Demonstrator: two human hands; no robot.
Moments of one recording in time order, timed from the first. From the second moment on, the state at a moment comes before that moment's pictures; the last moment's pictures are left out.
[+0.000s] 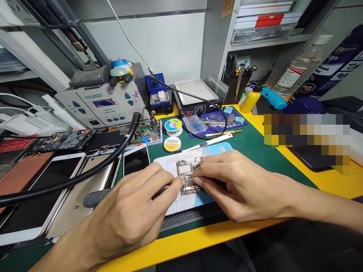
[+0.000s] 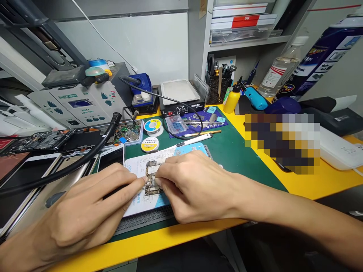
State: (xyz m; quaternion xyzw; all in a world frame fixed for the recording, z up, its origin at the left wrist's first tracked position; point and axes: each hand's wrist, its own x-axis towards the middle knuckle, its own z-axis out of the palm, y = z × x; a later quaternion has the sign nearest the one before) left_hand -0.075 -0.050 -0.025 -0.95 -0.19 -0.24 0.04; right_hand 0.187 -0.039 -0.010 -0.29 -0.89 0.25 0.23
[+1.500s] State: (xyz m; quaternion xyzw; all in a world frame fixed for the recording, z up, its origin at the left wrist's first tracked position) left_hand -0.077 -0.047 -0.022 -0.95 -0.20 -0.24 0.01; right_hand 0.187 -0.039 -0.007 -0.29 -0.90 0.25 0.22
